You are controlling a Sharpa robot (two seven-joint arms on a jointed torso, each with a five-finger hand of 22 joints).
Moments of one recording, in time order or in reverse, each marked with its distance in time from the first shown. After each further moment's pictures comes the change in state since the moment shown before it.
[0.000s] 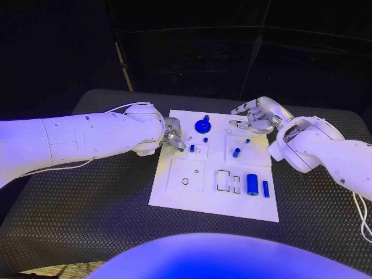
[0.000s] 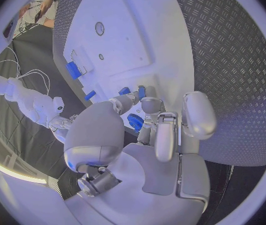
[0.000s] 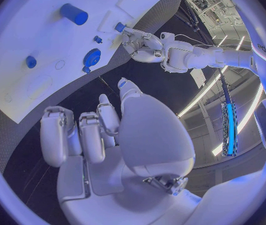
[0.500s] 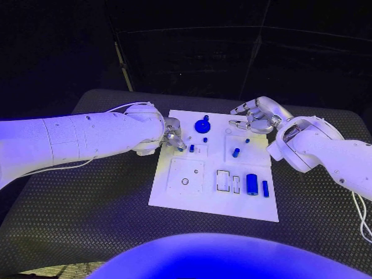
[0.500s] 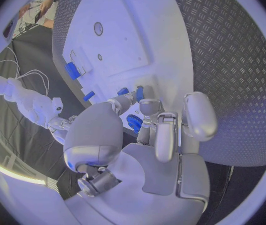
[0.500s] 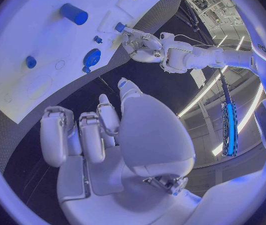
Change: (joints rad) left arm -0.001 0.009 -0.001 -0.012 0.001 0.013 -0.002; left_hand -0.043 -0.017 -0.069 0.030 0.001 0.022 -0.007 -0.009 -0.005 0.013 -0.006 0.018 0.031 0.000 0.000 0.004 0.000 -0.010 0.003 -0.003 0.016 0.000; right arm 0.000 0.001 0.000 -0.001 0.000 0.000 0.000; right_hand 0.000 0.000 0.000 0.000 0.000 0.000 0.000 0.000 0.000 0.000 0.000 0.000 0.000 0.000 0.000 0.000 0.000 0.000 0.000 0.000 0.000 0.000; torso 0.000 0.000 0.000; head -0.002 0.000
